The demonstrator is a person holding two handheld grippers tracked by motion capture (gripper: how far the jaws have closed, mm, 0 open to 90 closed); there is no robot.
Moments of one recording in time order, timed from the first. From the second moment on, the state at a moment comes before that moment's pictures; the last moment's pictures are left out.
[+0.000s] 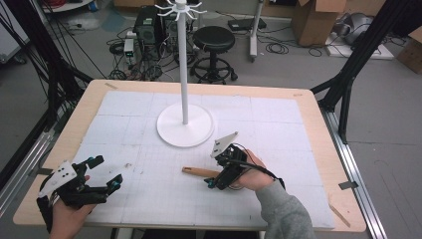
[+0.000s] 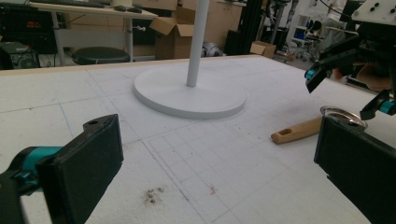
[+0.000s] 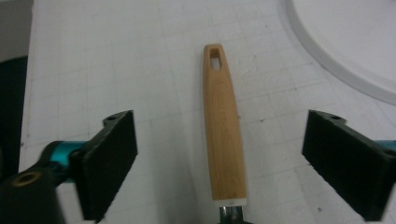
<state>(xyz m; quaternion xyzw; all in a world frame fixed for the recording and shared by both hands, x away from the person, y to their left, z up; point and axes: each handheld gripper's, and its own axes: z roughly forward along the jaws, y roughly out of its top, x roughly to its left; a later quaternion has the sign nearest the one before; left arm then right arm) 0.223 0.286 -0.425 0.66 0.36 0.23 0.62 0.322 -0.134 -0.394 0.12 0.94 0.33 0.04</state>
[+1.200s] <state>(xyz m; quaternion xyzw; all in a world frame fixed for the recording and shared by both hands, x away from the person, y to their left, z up) 0.224 0.286 -0.426 0.66 0.36 0.23 0.62 0.345 -0.121 -0.411 0.11 0.97 0.21 -0.01</state>
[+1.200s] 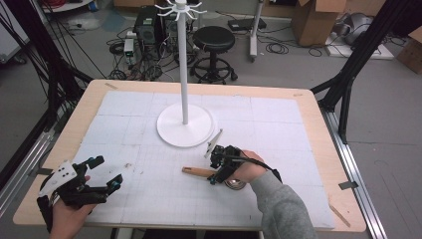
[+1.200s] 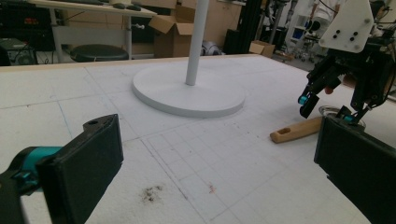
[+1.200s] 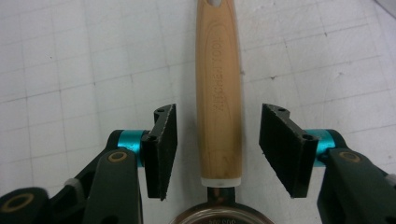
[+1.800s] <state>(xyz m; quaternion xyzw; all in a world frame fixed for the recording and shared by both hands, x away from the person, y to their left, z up) 0.224 0.287 -0.426 0.66 0.36 0.23 0.62 0.345 -0.119 -0.414 0.11 0.97 0.20 -0.01</state>
